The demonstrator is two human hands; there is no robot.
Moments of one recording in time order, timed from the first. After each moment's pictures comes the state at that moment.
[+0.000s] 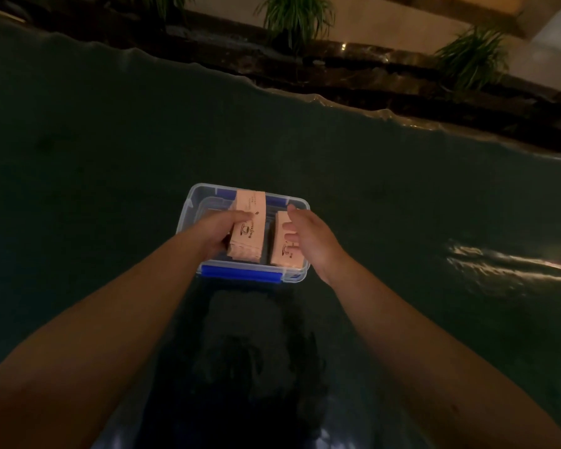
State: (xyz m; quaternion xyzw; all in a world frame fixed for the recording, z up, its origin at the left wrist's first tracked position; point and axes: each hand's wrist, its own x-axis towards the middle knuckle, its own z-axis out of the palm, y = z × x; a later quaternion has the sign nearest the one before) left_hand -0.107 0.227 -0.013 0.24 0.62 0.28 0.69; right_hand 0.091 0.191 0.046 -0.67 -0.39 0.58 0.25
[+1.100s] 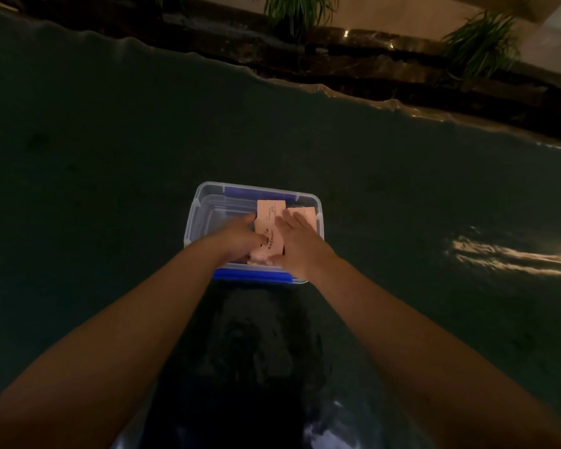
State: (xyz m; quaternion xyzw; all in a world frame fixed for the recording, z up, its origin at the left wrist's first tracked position) left_hand -0.080 0.219 -0.009 0.49 0.64 0.12 0.58; right_hand 0.082 0.209 -0.007 -0.59 -0.76 0.24 -0.13
